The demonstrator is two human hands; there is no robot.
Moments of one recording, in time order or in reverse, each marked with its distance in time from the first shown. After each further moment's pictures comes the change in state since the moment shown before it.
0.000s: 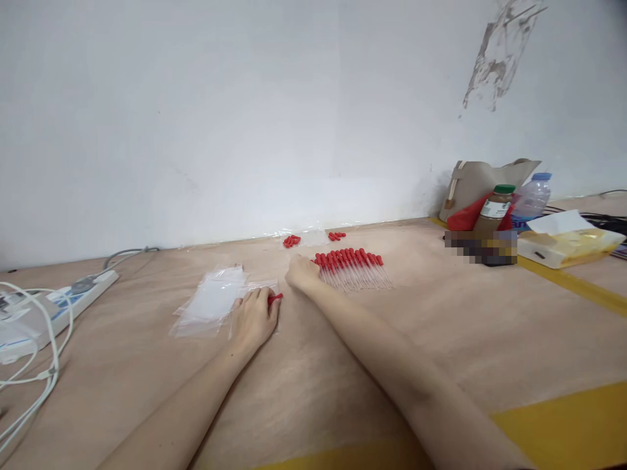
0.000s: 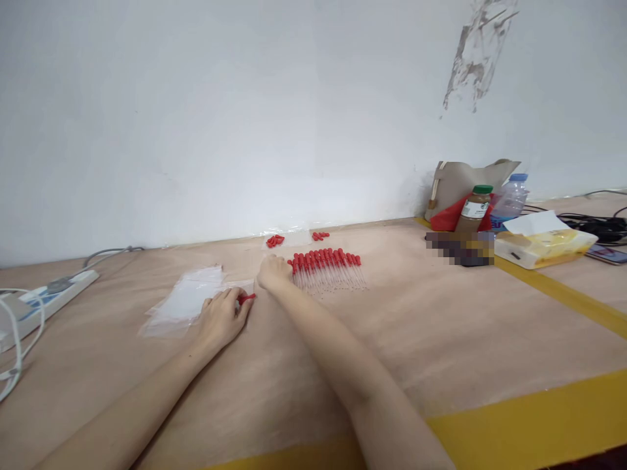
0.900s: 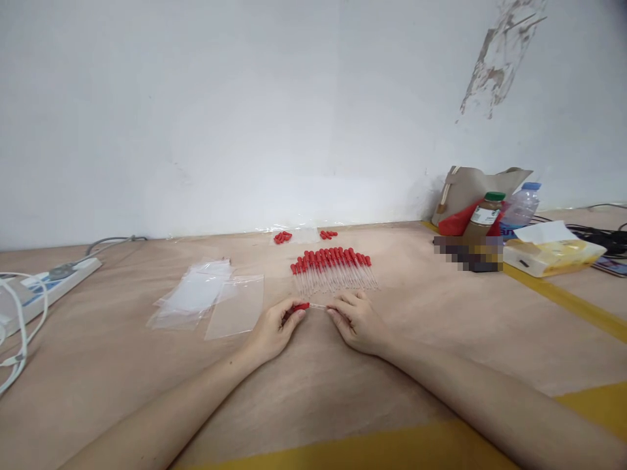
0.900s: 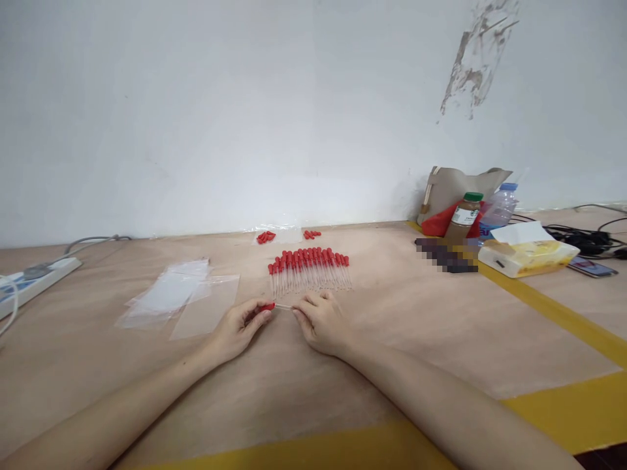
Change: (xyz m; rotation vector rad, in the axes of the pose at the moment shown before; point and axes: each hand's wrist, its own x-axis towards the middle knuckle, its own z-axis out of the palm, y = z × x) left_hand -0.018 0.062 0.003 -0.834 -0.230 0.157; right_hand -0.151 0.091 -0.038 0.112 0.195 -0.353
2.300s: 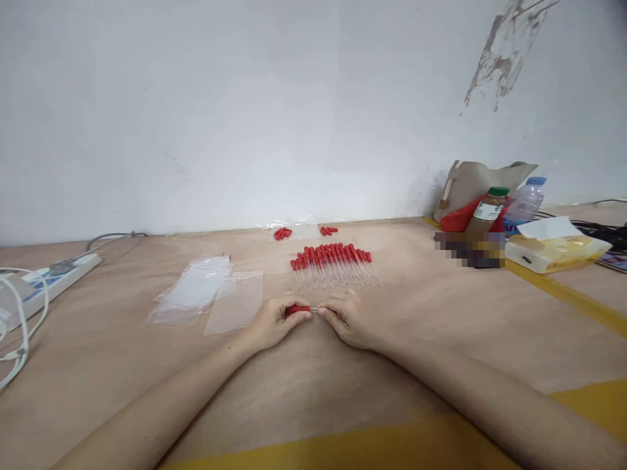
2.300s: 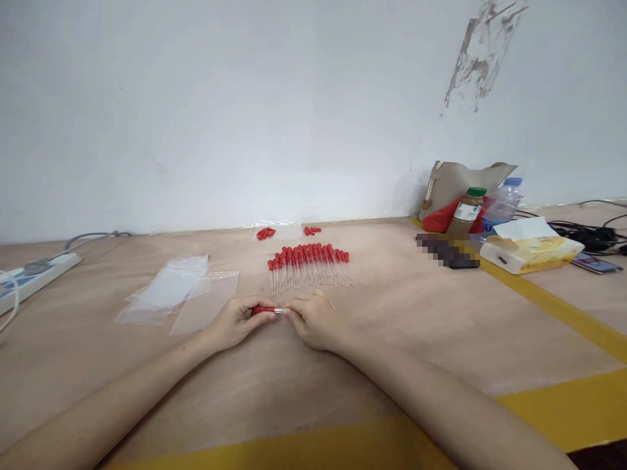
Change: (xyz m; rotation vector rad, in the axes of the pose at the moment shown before) left_hand 0.007 -0.001 -0.008 -0.040 -0.109 0.084; right_hand 0.009 -0.007 -0.004 0.065 -0.185 0.026
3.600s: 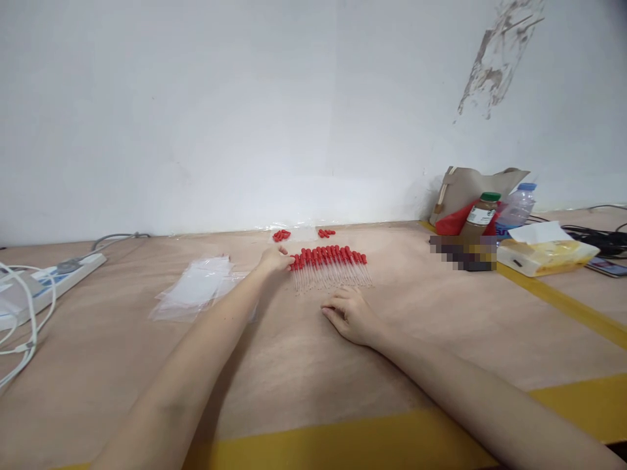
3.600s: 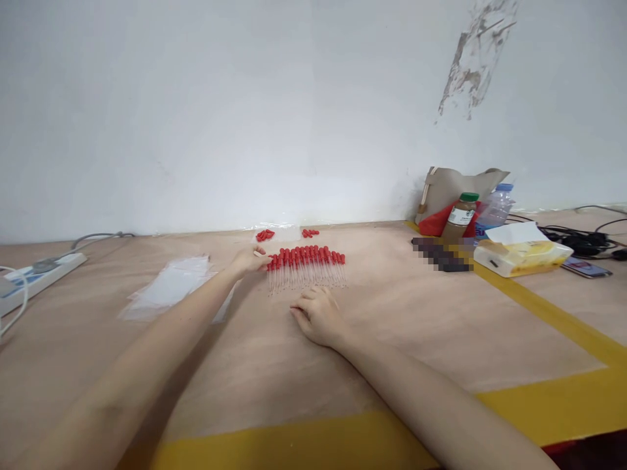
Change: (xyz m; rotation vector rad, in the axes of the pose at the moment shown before) left_hand 0.116 -0.053 -0.030 0.181 0.268 -0.642; right_hand -0.010 0.015 0.002 -0.062 0.139 -0.009
